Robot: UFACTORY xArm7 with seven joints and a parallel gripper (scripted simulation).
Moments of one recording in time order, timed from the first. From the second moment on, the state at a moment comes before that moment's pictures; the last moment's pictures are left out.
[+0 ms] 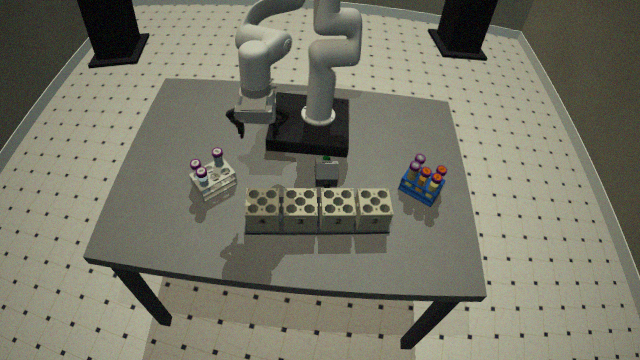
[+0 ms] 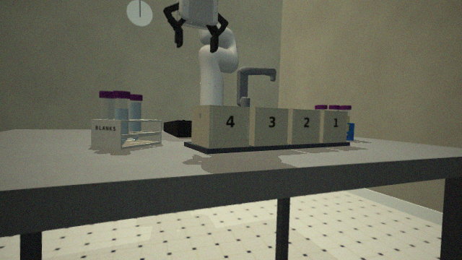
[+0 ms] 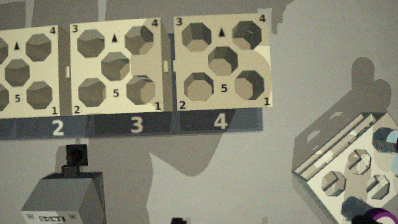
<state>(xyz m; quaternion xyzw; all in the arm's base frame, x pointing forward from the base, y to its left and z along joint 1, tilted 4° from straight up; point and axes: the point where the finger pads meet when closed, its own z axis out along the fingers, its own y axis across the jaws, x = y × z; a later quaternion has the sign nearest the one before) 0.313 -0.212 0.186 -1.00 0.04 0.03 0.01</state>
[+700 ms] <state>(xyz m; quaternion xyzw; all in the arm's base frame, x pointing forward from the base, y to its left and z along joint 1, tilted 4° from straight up) 0.366 -0.135 0.185 -1.00 0.04 0.03 0.01</state>
